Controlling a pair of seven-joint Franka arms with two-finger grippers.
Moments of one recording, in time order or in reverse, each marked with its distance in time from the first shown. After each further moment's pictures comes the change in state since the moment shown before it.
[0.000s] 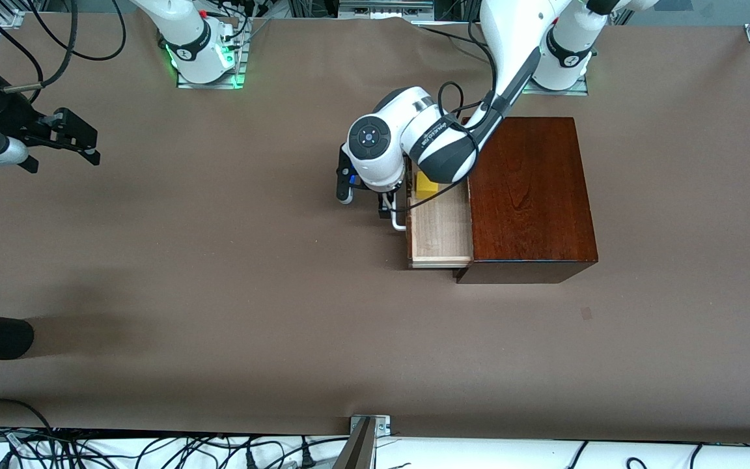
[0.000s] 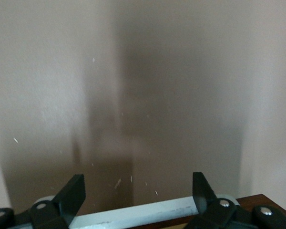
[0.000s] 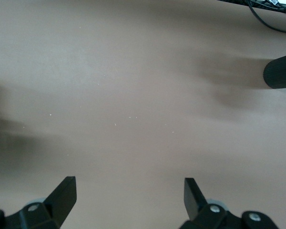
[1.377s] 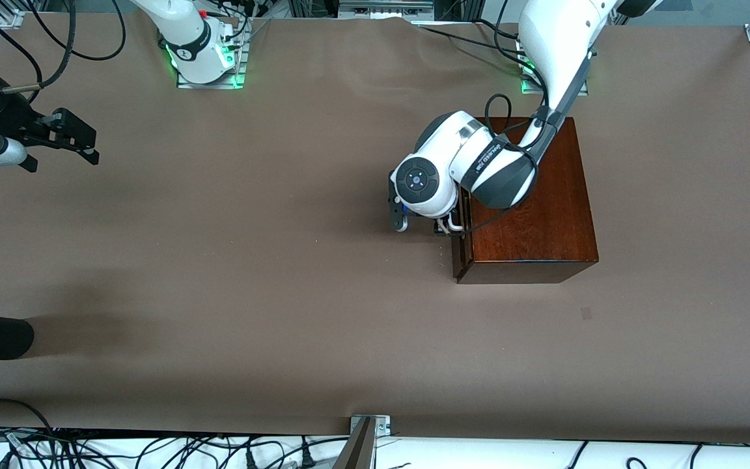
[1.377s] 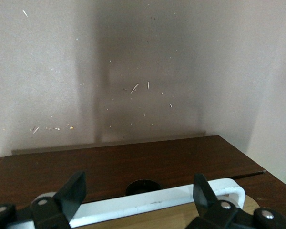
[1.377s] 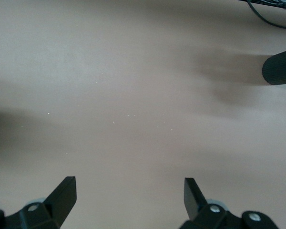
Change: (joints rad) left arm 0.141 -0.028 -0.005 -0.001 0.082 -0.177 0.039; right arm -0.002 0.000 -0.009 -0.002 0.000 -0.009 0.002
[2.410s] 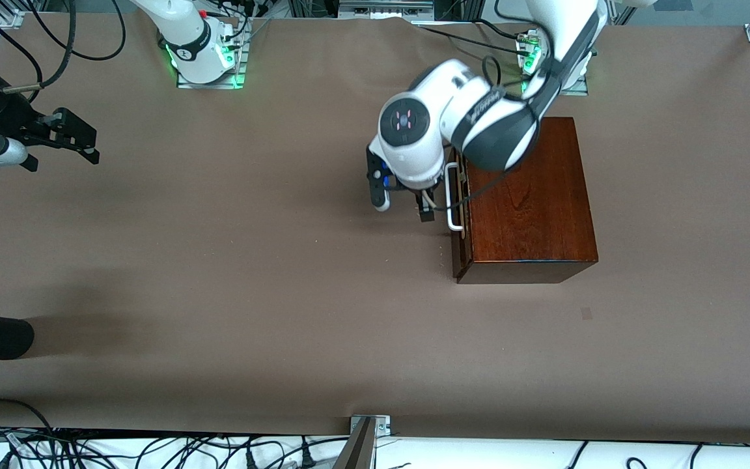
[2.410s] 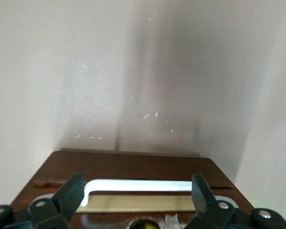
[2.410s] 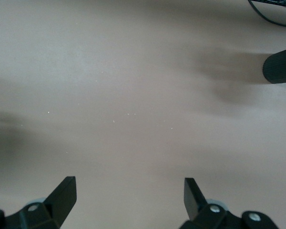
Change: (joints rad) left arm -0.009 -0.128 -0.065 0.062 0.017 0.000 -0.163; right arm 0.000 0.000 0.000 0.000 0.000 -0.005 0.000
